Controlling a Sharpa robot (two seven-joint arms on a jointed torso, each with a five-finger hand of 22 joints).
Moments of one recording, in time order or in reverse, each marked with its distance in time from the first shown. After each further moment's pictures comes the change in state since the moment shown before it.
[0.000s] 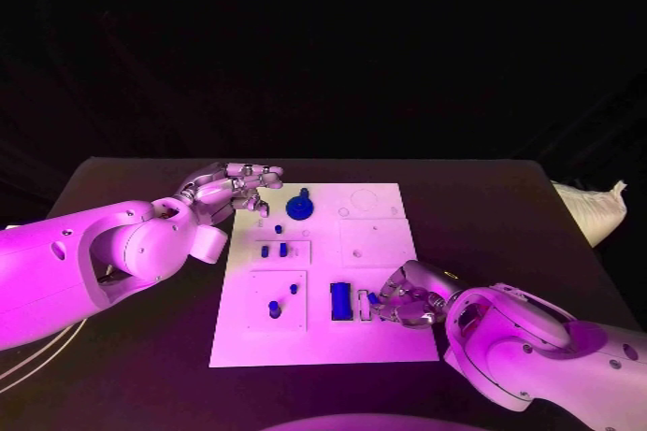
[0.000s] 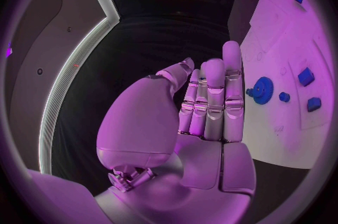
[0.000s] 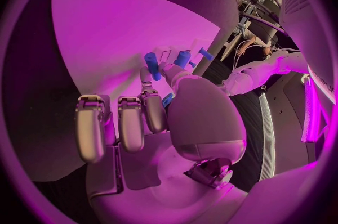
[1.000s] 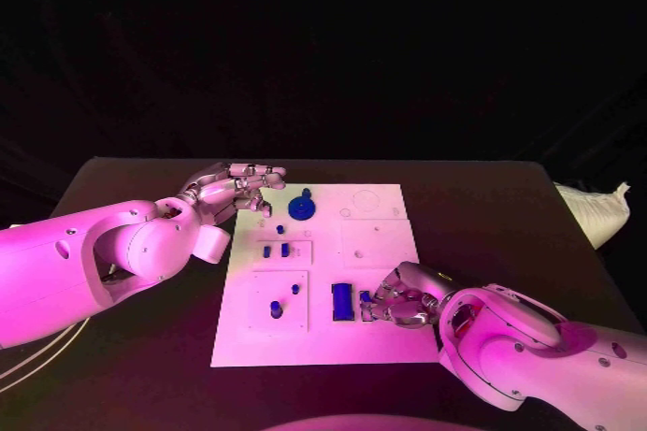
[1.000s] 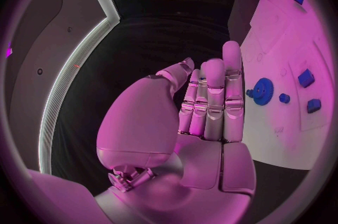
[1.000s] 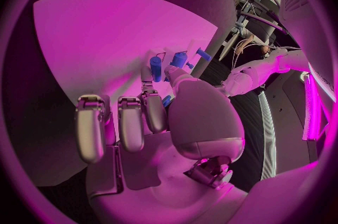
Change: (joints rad) left arm 0.000 -0.001 0.000 0.002 0.000 0.001 0.000; left_hand 0.000 0.000 0.000 0.000 0.000 0.000 0.000 0.000 0.000 0.000 0.000 0.000 0.000 0.000 0.000 0.000 0.000 0.000 0.000 0.000 0.000 0.000; right arm 0.001 0.034 0.000 -0.018 0.018 0.005 0.001; right_hand -0.064 0.001 -0.148 0.080 0.022 0.010 -0.003 -0.004 0.004 0.000 0.000 0.000 0.000 0.000 0.000 0.000 0.000 0.000 0.000 0.000 0.000 0.000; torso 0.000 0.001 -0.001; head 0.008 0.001
